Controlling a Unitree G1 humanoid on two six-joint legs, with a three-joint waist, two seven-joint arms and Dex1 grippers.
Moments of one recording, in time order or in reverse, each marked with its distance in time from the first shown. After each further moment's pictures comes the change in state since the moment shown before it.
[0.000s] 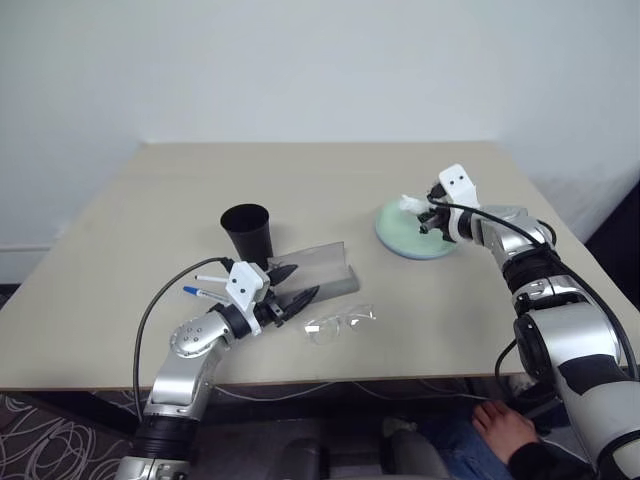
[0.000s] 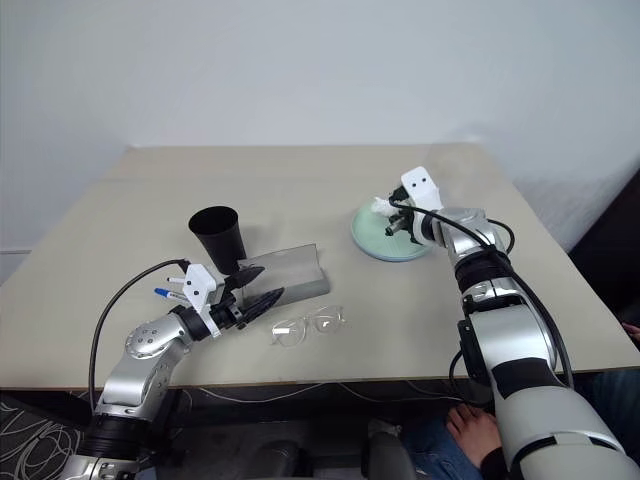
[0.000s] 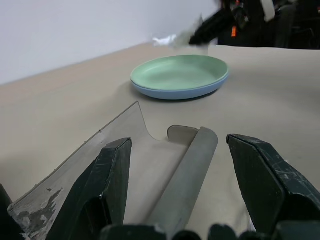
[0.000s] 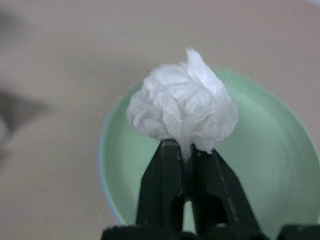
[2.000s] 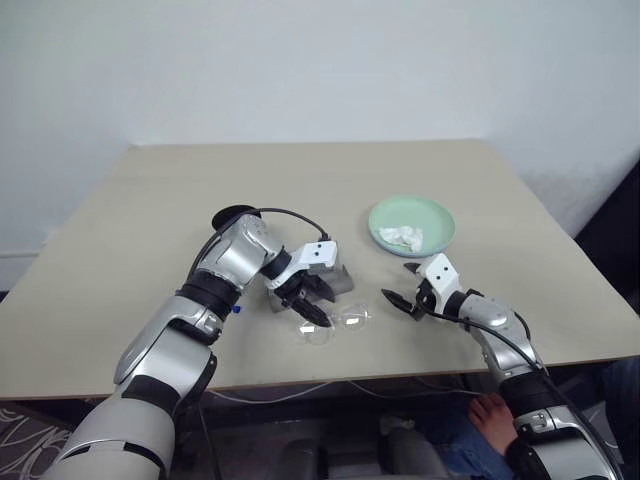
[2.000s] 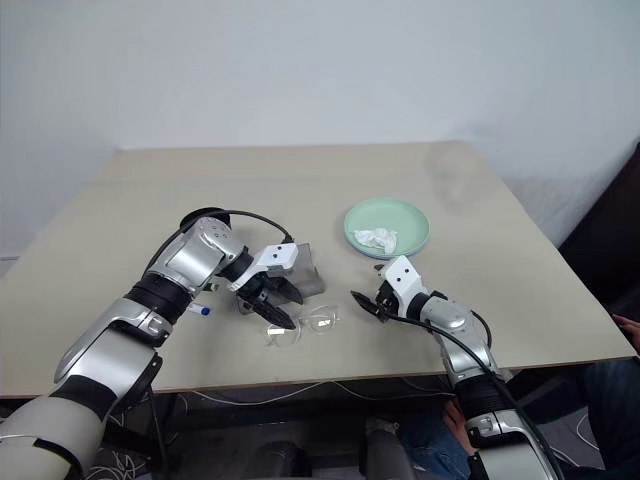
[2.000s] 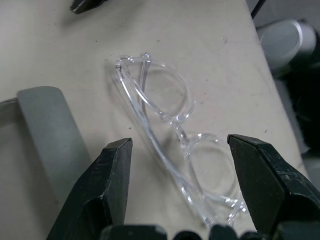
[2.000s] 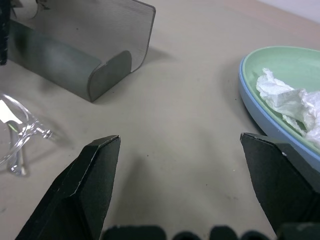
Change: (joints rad) left arm -0.814 0.059 -0.524 0.648 0.352 0.255 -0.843; right arm 0.738 0.057 0.021 -0.804 -0.006 -0.275 0.060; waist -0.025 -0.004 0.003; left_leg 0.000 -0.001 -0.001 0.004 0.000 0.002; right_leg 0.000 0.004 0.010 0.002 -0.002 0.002
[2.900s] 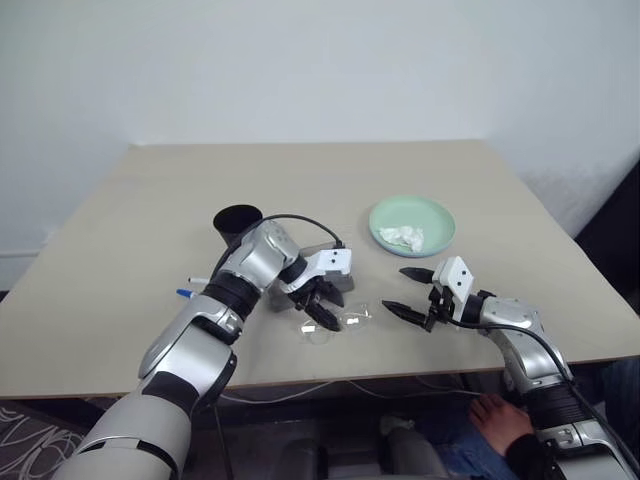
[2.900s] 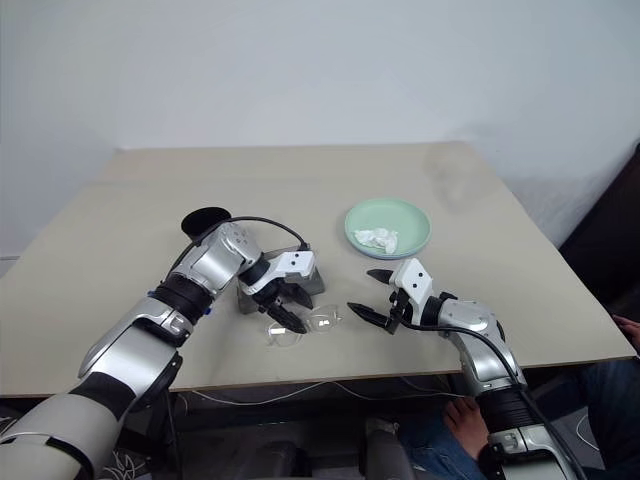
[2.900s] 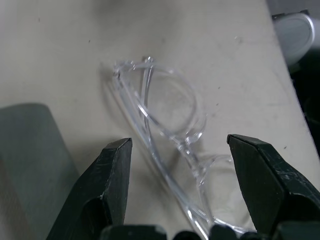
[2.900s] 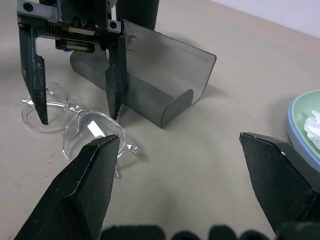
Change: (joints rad) left arm -0.013 -0.088 -0.004 0.083 0.096 -0.022 0.043; right arm 0.075 -0.105 -0.004 -0.174 0.176 0.024 0.227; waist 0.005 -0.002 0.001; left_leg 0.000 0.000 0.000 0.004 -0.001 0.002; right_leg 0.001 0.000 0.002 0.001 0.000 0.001
